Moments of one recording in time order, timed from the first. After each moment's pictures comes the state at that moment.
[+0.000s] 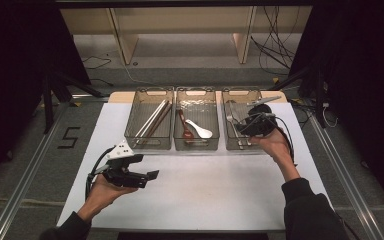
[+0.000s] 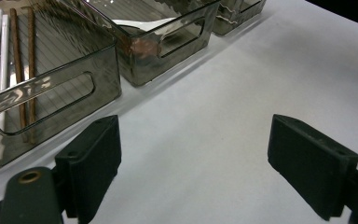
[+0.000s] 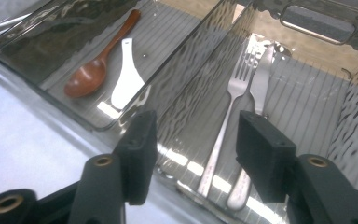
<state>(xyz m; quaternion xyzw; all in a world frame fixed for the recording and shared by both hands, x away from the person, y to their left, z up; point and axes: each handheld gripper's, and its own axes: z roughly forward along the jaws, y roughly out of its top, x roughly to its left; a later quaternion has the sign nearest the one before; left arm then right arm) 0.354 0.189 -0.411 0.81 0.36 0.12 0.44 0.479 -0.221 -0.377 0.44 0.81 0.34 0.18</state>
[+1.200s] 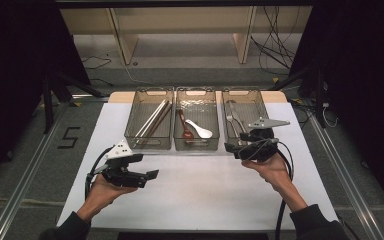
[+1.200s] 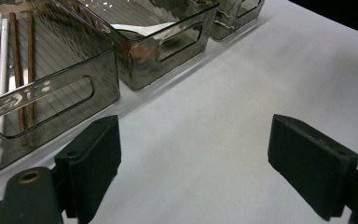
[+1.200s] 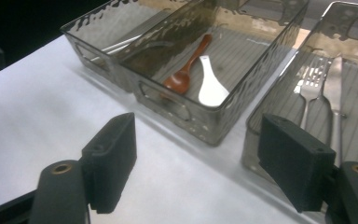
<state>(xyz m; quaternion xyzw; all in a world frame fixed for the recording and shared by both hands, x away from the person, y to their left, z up) 0.353 0.190 -0.409 0.81 0.36 0.12 0.45 0.401 -0.207 -0.378 0.41 0.79 0.44 0.14</state>
